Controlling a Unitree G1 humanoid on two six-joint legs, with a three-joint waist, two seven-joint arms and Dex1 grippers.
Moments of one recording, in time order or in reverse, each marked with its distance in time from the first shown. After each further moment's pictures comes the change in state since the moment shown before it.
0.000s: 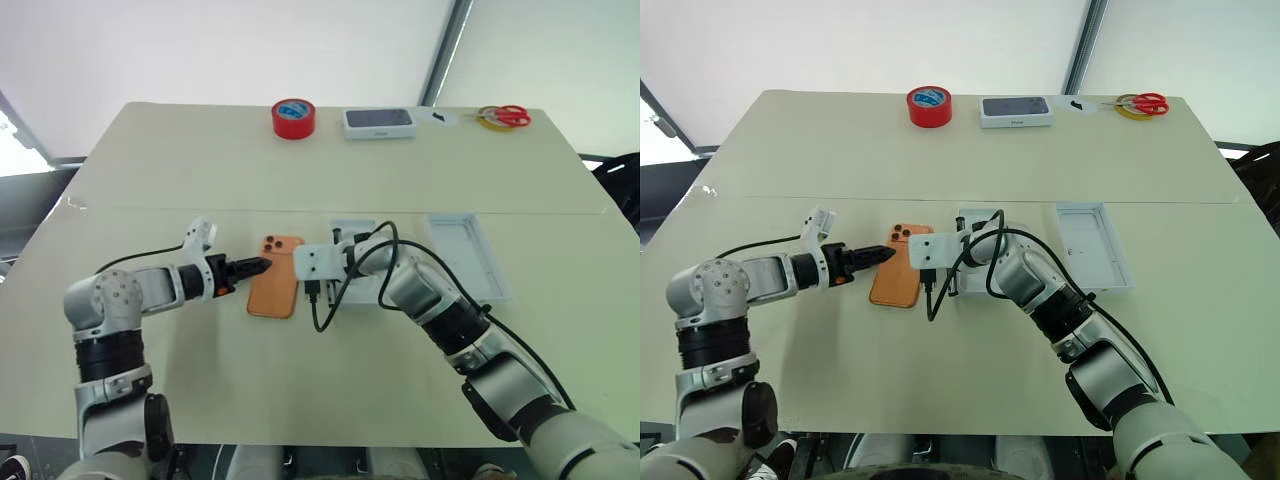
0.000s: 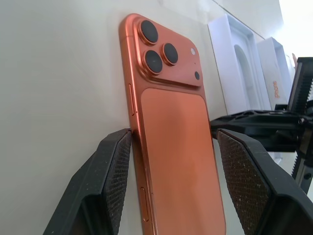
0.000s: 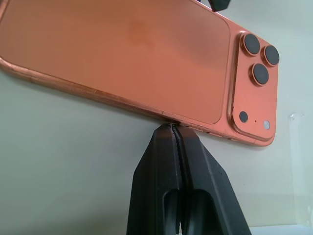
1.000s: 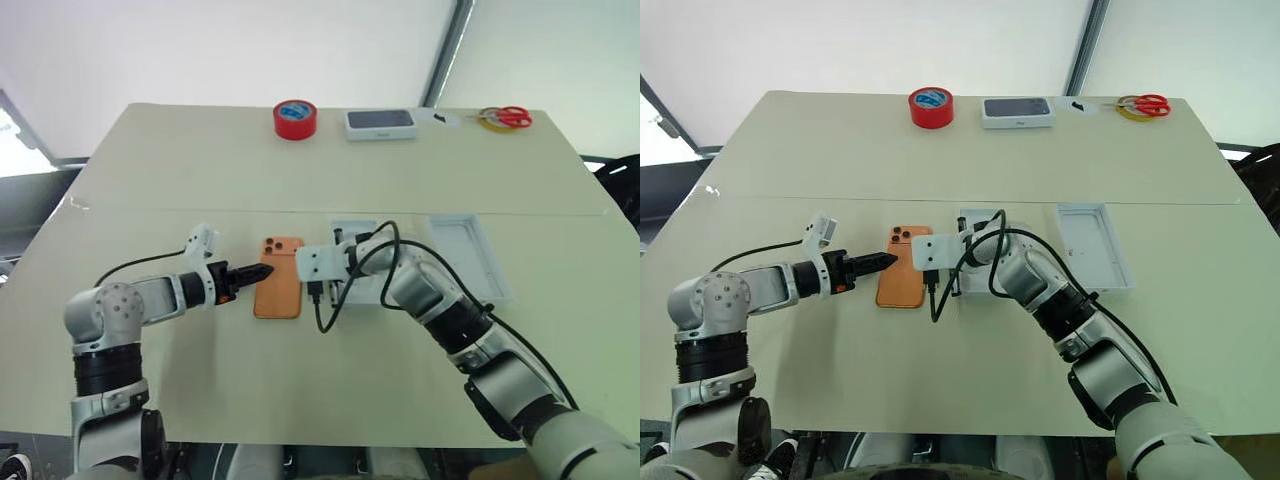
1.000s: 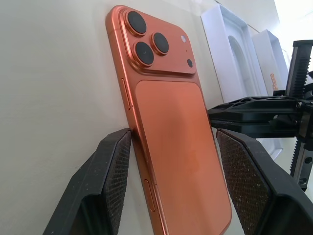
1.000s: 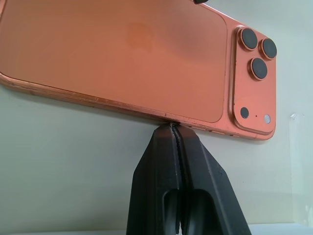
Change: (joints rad) left arm 0.068 -0.045 -0.013 -0.045 -0.057 -0.074 0.049; right arm -0.002 -0.015 0.001 0.010 -0.002 -0.016 0.002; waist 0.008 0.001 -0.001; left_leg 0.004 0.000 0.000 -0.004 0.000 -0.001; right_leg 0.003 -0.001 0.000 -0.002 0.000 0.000
